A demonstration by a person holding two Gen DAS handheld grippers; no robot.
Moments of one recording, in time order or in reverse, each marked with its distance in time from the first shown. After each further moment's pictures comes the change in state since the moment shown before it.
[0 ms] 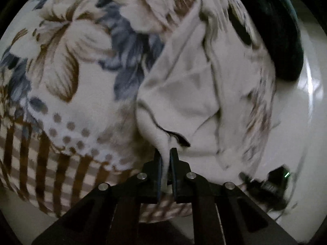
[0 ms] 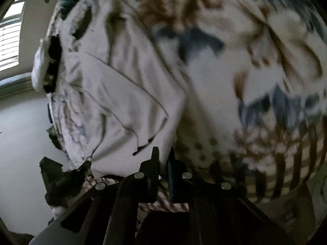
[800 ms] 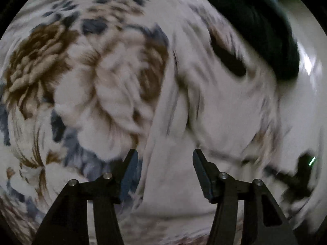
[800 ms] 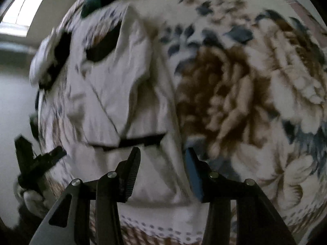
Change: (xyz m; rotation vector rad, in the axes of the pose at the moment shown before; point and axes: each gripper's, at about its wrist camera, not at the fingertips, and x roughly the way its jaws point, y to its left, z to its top) left arm 0.032 -0.057 0.093 0.329 -0.144 0.171; right arm -0.001 0.083 0.102 -0.297 -0.137 -0.184
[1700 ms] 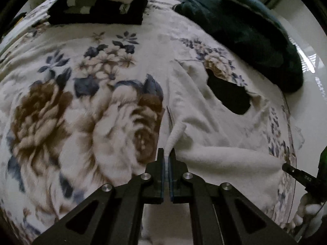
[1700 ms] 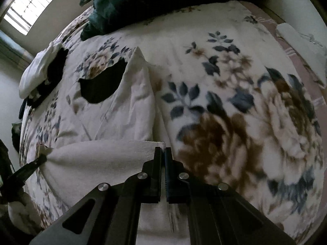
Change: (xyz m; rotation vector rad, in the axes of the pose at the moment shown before) left arm -0.004 -0.017 0.065 0.031 -0.244 0.084; right arm -0.006 0.039 0.062 -0.043 -0.255 -0.154
